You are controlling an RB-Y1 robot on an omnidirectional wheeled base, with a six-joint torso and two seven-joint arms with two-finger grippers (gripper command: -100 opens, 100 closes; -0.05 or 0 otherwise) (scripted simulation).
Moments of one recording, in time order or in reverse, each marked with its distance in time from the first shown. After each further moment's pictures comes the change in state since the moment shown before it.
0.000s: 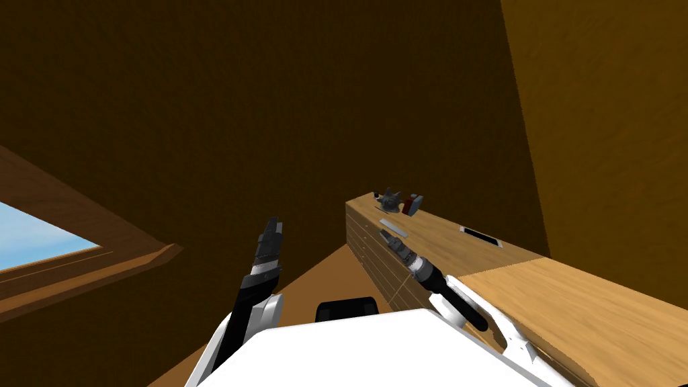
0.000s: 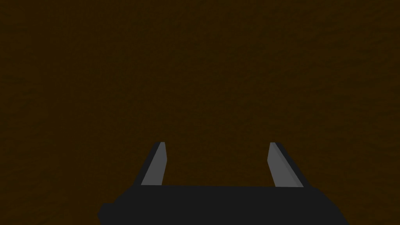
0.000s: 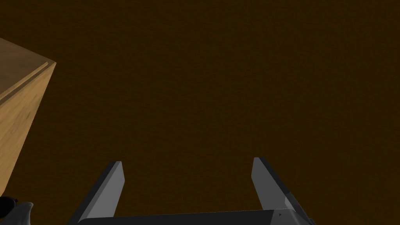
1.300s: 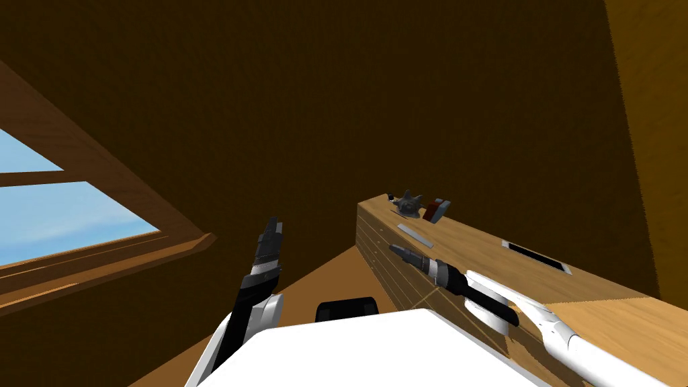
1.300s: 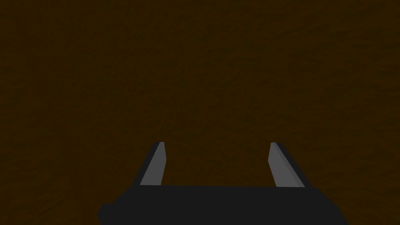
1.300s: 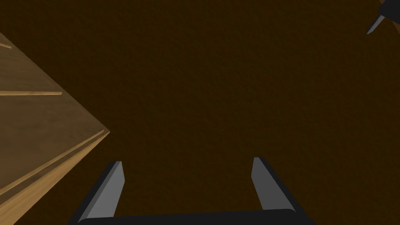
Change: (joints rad) left arm 0.000 0.000 0.000 0.000 0.000 0.000 0.000; right arm -0.018 -0.366 0.067 0.205 0.064 -0.034 0.012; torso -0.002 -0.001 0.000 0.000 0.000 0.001
